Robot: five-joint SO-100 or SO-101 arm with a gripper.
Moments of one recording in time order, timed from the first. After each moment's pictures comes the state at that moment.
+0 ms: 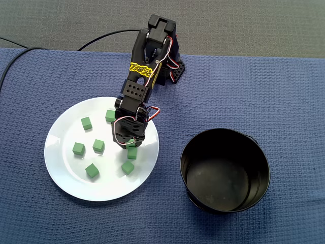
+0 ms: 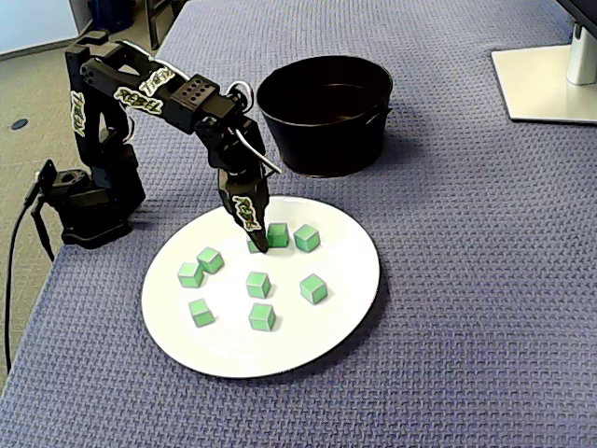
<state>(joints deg) 20.5 78.1 105.5 50.9 -110.8</state>
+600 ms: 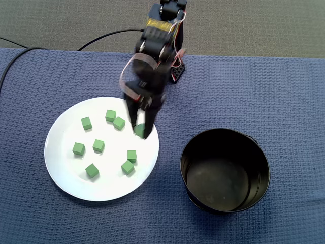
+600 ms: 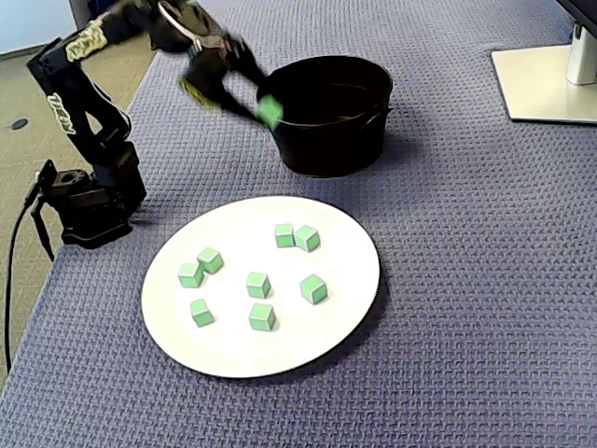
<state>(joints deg) 11.9 112.8 90.5 65.0 -44.6</state>
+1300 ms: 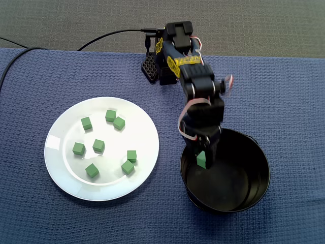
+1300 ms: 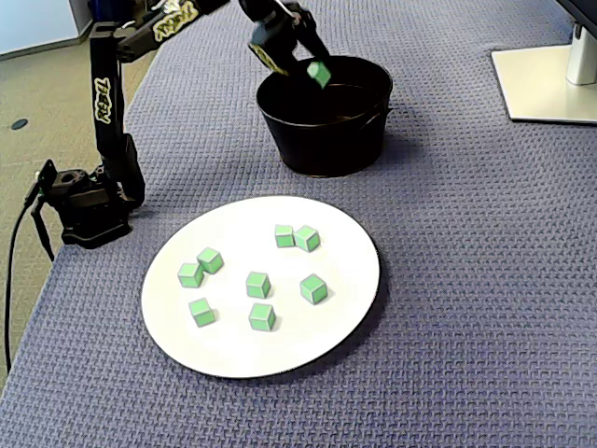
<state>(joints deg) -13.5 73.3 58.3 75.6 -26.3</state>
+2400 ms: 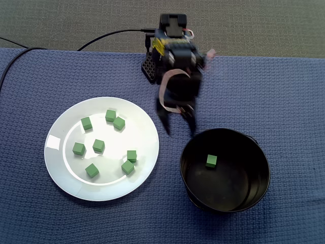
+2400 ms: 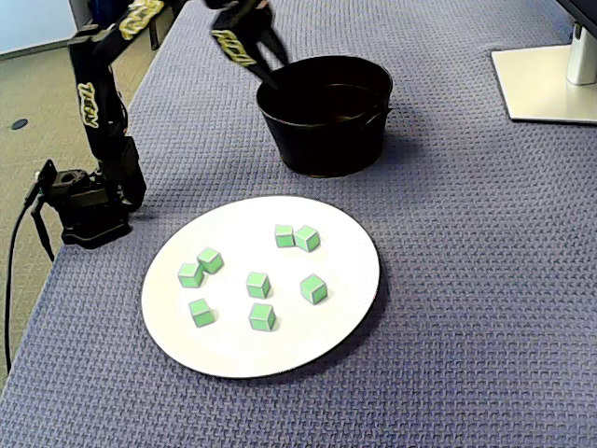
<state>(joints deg) 1.0 86.8 51.3 97.8 -71.3</state>
